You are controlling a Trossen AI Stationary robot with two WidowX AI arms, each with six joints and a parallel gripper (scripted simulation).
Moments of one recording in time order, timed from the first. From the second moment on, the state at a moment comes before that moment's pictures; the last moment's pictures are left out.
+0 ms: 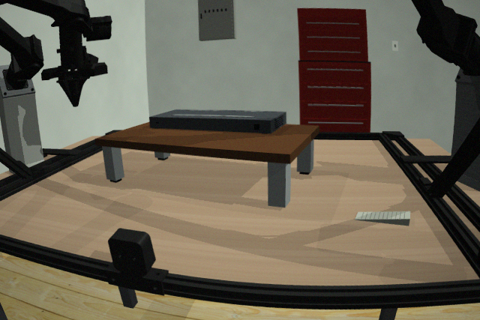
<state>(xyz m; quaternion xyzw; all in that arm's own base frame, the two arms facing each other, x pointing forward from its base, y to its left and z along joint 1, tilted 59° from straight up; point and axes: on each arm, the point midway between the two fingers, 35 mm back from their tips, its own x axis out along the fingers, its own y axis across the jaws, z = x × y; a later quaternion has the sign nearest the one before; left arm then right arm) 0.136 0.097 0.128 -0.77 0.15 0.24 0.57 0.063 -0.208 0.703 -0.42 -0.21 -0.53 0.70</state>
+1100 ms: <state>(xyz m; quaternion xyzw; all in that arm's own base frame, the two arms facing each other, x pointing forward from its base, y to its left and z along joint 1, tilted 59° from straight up) 0.136 0.097 0.128 -0.77 0.15 0.24 0.57 0.111 -0.284 0.435 -0.21 0.12 -0.41 0.88</state>
